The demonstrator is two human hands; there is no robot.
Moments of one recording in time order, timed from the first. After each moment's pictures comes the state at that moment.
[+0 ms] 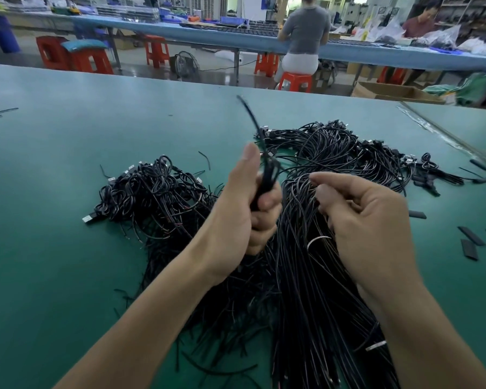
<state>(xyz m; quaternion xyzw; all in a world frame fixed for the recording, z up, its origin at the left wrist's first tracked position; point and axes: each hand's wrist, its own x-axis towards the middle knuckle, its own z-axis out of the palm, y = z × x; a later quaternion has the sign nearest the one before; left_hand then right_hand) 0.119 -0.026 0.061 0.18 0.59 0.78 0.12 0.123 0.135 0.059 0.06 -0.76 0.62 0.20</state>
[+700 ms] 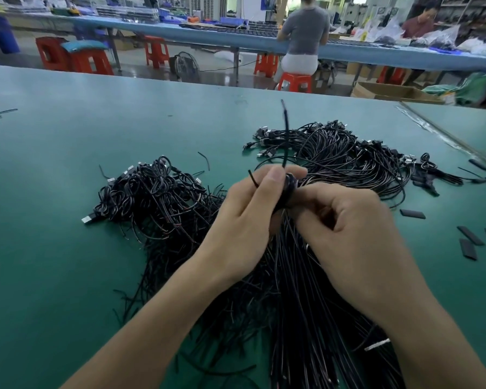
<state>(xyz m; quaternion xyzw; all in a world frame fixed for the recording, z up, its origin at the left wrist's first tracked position) 0.124 -0.011 0.059 0.19 0.66 0.73 -0.05 0.144 0.127 0.077 0.17 -0.87 0.42 0.18</state>
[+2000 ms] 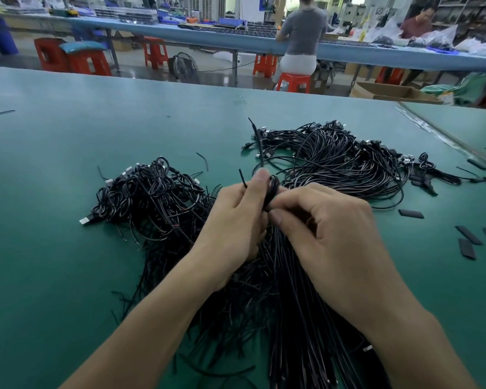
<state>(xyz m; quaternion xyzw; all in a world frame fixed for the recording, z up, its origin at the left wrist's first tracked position) 0.114 -0.013 0.050 0.07 0.67 0.74 0.01 0.142 0.120 0.071 0.22 -0.88 0.38 0.20</state>
